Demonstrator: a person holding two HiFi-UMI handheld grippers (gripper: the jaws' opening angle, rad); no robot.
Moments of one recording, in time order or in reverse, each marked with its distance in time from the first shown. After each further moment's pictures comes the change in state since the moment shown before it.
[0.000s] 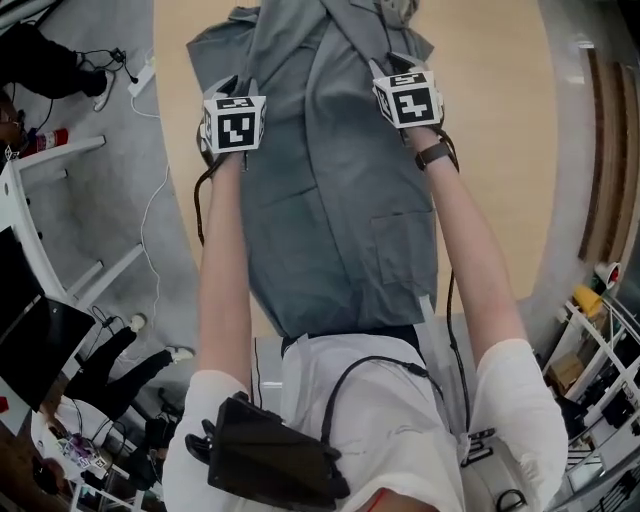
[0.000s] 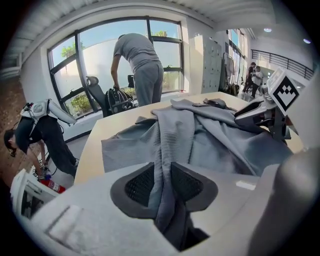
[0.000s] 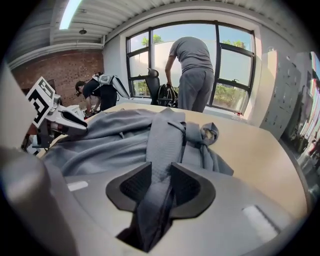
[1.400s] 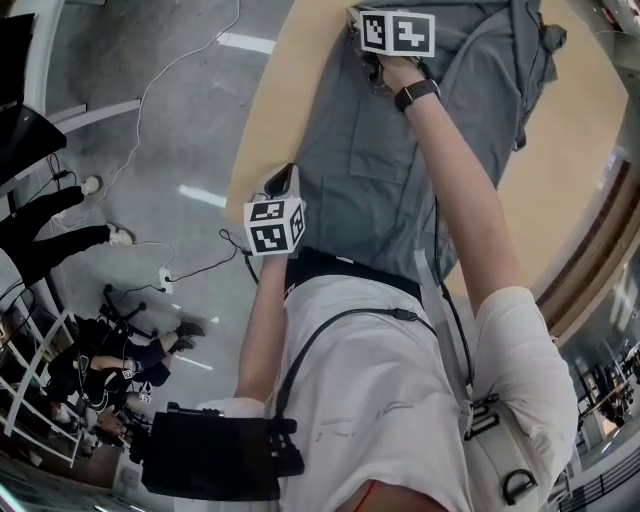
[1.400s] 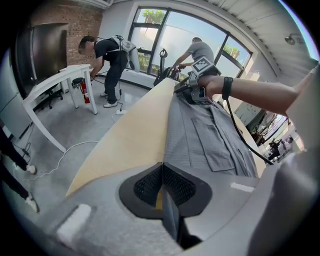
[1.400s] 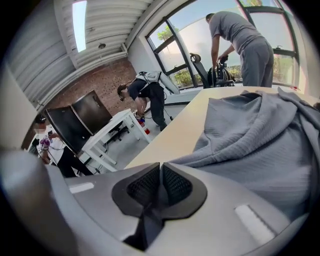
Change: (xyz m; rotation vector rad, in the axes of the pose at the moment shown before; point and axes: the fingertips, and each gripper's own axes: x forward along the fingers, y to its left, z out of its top) left arm -0.283 -0.098 -0.348 -0.751 0.096 0.042; right arm 0.017 0.374 0.043 0.014 0.065 0.515
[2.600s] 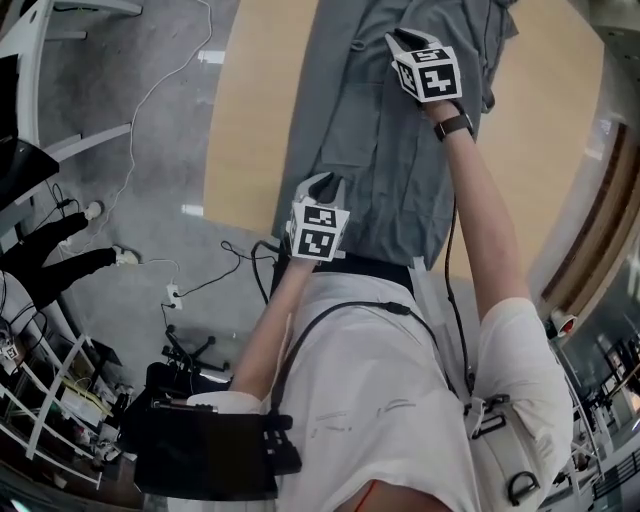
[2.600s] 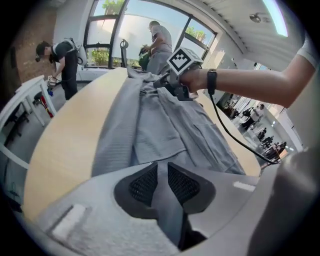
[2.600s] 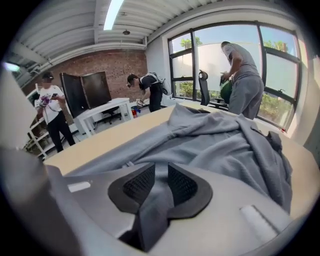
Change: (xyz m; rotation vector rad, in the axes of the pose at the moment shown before) left arm 0.025 -0.154 -0.049 0.313 0.106 -0.199; right arm -0.125 -0.118 -0.073 -0.305 -0.011 -0.174
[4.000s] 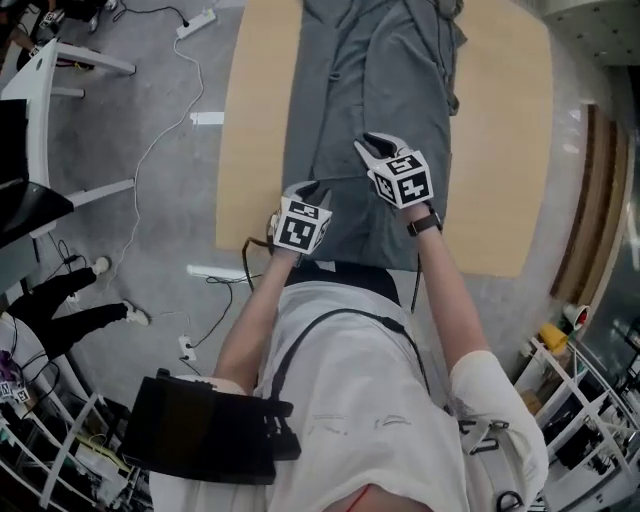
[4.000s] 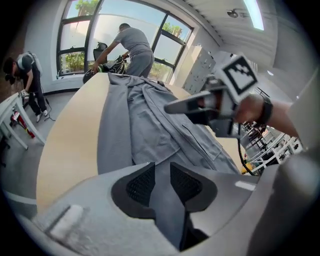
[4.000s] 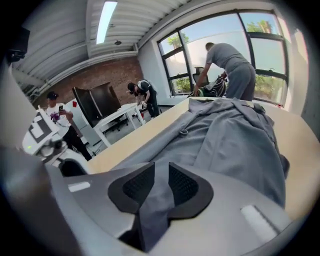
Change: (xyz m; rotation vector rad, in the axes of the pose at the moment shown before) left arm -0.023 0.015 0.023 0.201 0.046 -0.150; right arm -0.115 0.136 -0.085 0.171 0.000 0.085
